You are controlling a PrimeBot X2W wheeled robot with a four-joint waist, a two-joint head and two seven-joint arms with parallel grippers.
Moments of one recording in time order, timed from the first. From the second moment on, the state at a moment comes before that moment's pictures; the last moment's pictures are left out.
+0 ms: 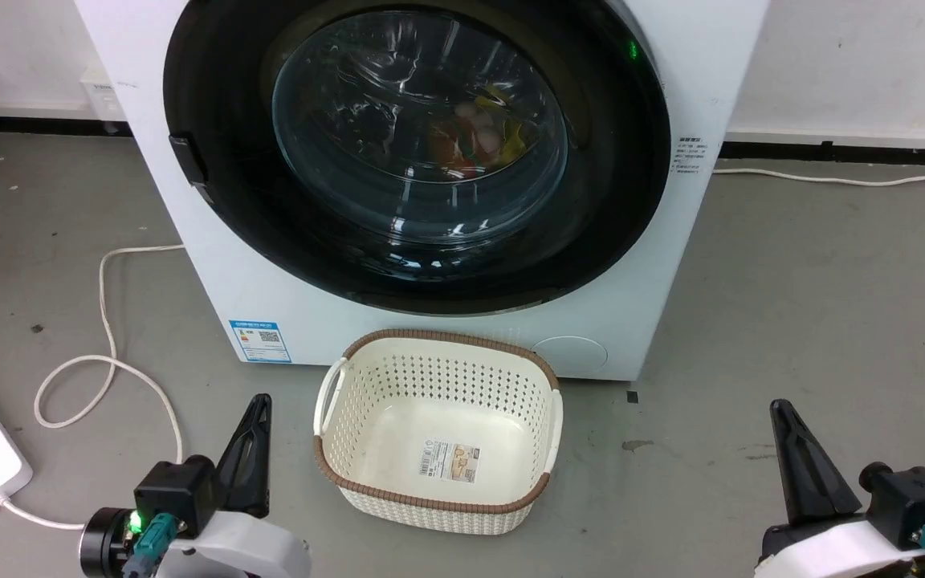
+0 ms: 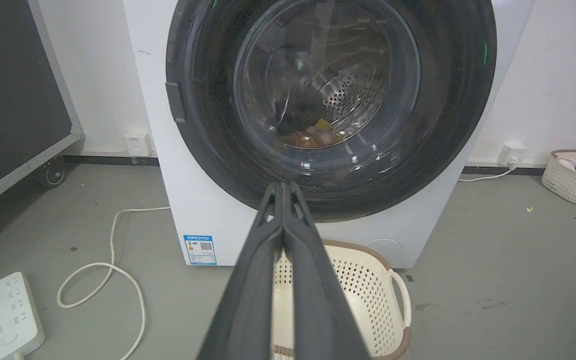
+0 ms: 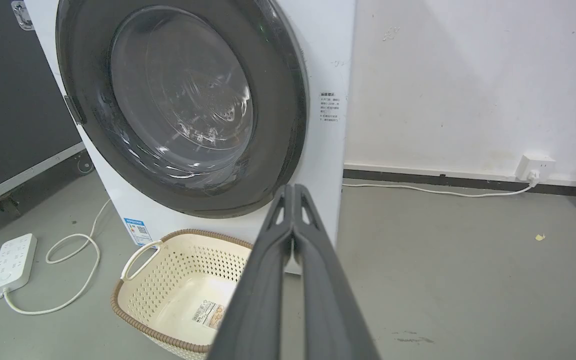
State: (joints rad) left arm -0.03 0.10 -0.02 0.12 -0.14 -0.09 -0.18; right arm 0.03 -0.05 -0.04 0.06 0.09 0.13 -0.18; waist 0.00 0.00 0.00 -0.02
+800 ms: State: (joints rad) left arm -0.03 0.08 -0.02 0.09 -0.10 -0.07 -0.13; right arm 0.03 -0.05 -0.03 0.05 0.07 0.13 -0.13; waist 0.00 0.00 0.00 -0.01
